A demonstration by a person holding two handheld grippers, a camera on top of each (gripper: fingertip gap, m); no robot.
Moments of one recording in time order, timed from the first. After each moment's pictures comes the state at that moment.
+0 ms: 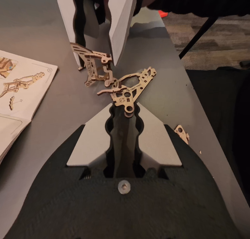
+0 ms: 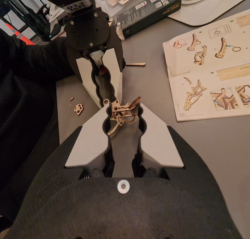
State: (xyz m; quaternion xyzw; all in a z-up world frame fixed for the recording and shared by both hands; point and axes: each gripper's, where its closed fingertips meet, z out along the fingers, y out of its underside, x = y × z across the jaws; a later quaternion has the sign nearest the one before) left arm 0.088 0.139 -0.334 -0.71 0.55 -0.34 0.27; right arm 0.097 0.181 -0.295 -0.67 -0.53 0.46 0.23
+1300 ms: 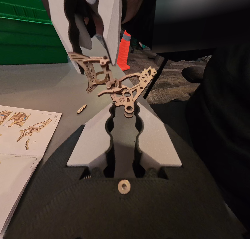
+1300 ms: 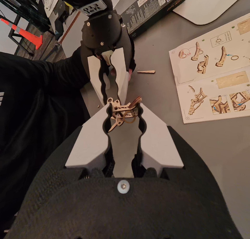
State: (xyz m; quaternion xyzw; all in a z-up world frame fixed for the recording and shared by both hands) left arm 0.088 0.140 -0.247 -0.60 0.53 -0.51 0.32; right arm 0.088 0.183 -0.213 -0.74 -0.51 0.43 0.11
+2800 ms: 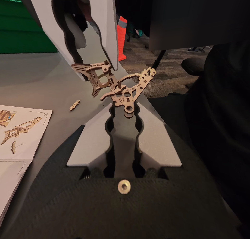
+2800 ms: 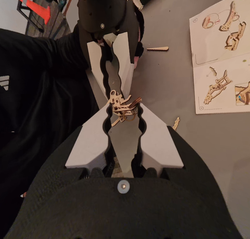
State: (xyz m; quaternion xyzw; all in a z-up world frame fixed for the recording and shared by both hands) left arm 0.096 0.132 -0.260 -0.61 0.55 -0.50 0.29; right arm 0.099 0.169 -0.234 -0.73 -0.54 0.42 0.00
